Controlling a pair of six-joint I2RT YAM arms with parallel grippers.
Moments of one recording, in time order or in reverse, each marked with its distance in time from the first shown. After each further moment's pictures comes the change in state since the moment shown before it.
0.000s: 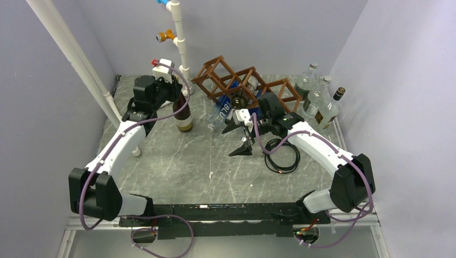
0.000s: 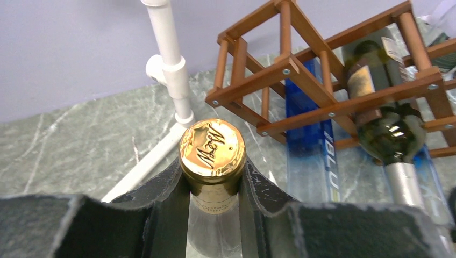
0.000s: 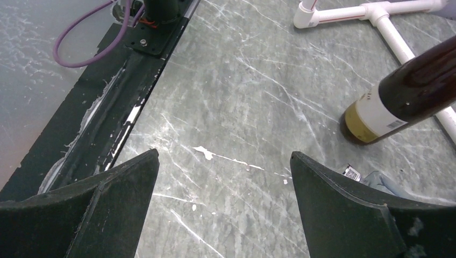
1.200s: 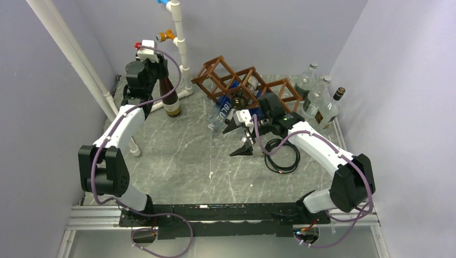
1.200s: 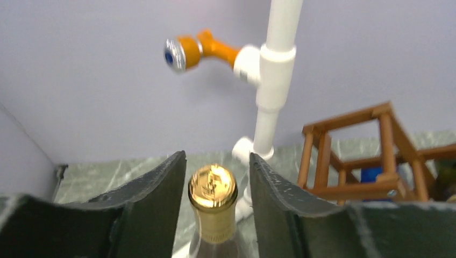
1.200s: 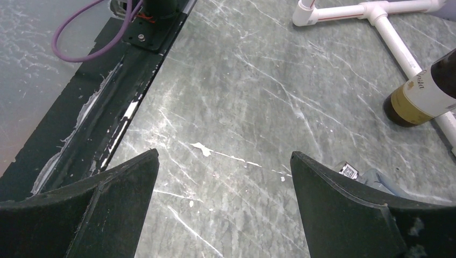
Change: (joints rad) left arm 0.114 0.241 0.162 0.233 -0.130 0.018; right arm -0.008 0.000 0.000 -0.024 0.001 -0.045
